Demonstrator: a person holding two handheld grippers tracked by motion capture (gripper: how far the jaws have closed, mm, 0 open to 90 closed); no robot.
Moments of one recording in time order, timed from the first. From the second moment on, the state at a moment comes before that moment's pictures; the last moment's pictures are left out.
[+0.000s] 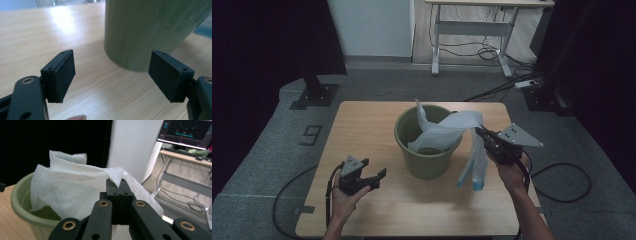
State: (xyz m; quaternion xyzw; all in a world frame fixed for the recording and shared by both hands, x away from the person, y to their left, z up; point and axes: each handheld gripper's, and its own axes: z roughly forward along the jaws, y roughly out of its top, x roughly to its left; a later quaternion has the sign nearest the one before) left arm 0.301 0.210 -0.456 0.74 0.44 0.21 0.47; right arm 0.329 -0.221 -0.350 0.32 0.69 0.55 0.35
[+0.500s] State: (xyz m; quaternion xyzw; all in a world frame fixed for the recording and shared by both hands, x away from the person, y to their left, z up) left arm 0.308 0.185 -0.400 0.74 0.40 0.22 0.49; right arm 0.341 -0.204 -0.369 0.31 0.72 0.54 0.30
